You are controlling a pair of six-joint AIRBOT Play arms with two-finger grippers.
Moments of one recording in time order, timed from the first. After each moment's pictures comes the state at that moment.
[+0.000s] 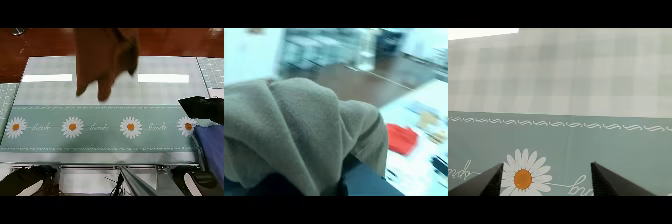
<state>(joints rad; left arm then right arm) -0.48 -1.08 1.77 0.86 -0.78 -1.29 -0.01 -0.47 0.86 -1.21 1.17 1.59</state>
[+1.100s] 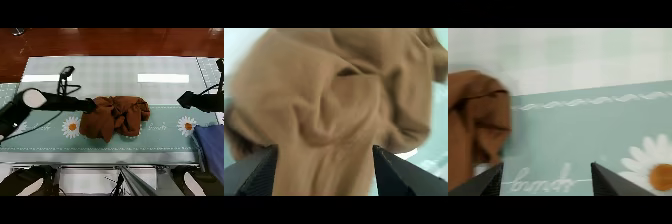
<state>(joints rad) -0.29 -1.04 0.85 1.00 -0.94 -1.42 -0.12 -0.81 0.89 -1.39 1.16 1.62</state>
